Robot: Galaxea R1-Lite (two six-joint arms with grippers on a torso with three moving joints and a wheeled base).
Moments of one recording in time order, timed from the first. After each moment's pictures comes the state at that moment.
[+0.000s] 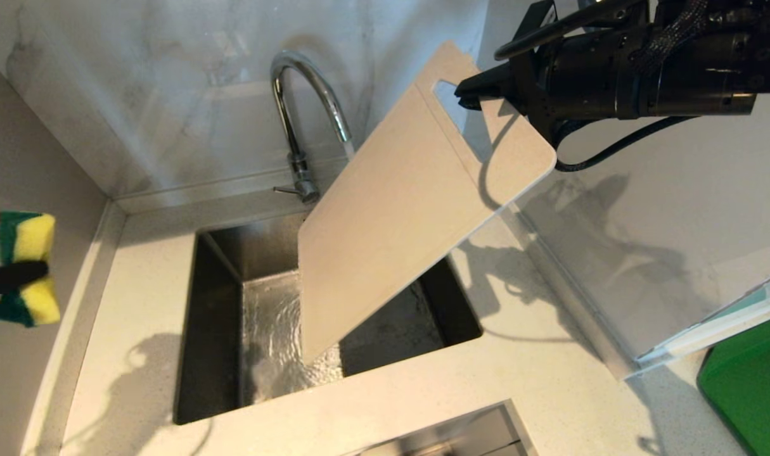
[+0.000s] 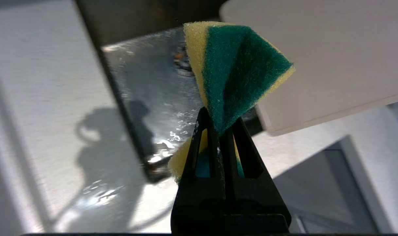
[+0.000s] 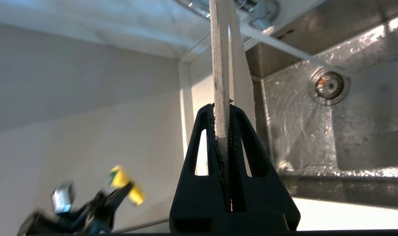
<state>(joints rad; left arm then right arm) -0.30 0.98 -0.89 0.19 0.00 -0.22 0.36 1.69 -1.82 0.22 0.43 0.80</state>
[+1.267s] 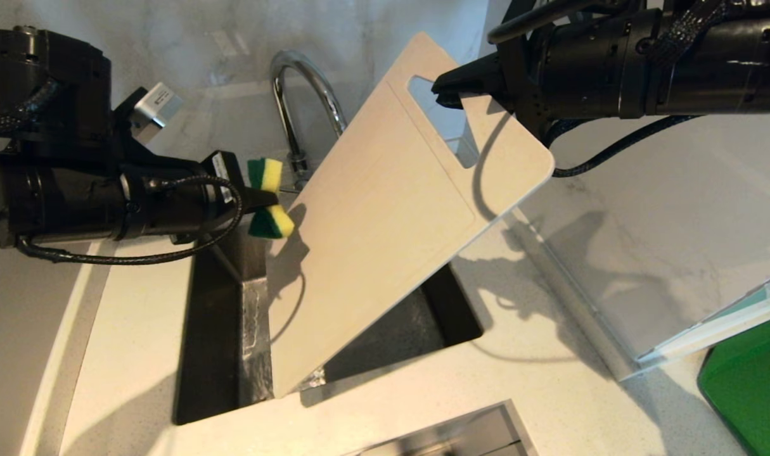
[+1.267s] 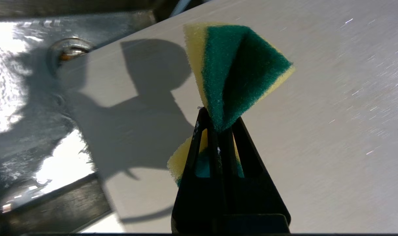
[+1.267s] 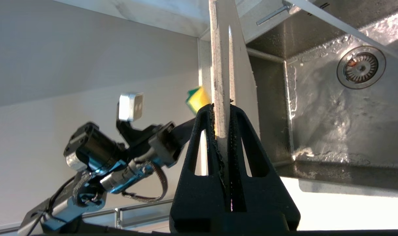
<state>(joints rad) -0.60 1.58 -1.35 0.07 0.06 -0.57 0.44 1.63 -1.77 0.22 0.42 0.82</state>
